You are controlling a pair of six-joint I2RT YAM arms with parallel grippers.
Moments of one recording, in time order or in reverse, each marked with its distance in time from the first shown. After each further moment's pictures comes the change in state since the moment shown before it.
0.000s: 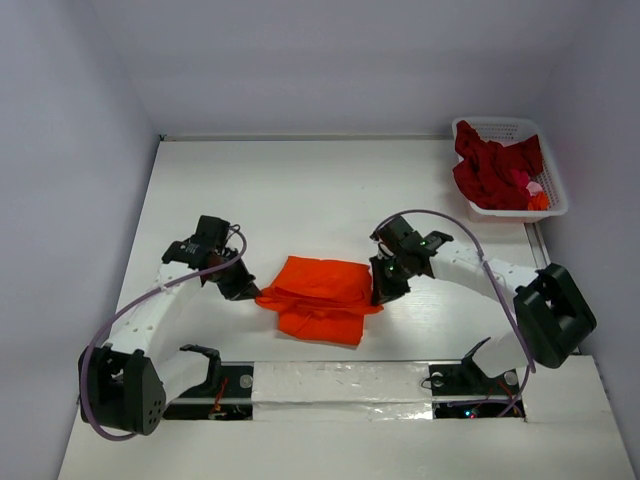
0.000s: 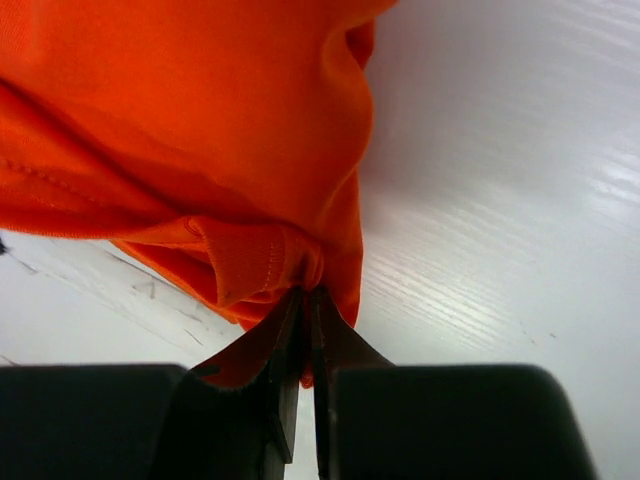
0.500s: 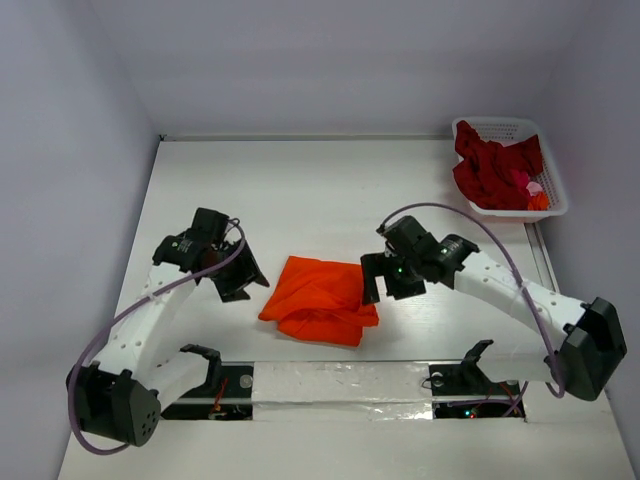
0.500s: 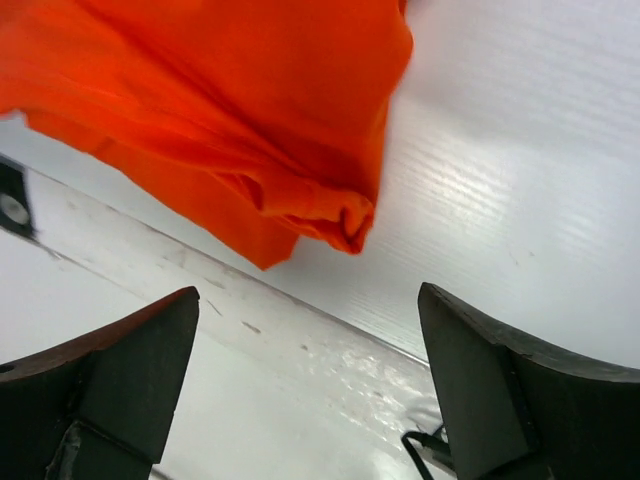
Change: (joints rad) left arm -0.053 -0.049 0.099 -0.150 -0.027 0.001; right arm 0.101 -0.200 0.043 -0.150 0.122 0.040
